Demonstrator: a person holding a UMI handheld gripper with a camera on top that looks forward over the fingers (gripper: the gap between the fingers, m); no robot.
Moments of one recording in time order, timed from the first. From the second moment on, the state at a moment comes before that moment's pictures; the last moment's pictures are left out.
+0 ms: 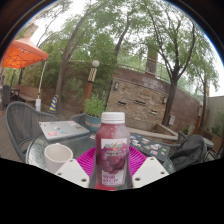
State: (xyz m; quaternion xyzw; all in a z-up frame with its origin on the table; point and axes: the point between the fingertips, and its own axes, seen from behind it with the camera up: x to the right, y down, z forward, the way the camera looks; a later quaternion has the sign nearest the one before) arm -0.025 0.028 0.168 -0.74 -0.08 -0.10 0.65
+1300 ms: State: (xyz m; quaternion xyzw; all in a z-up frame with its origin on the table) arm -0.022 -0.005 0.045 -0.82 0.01 0.01 0.57
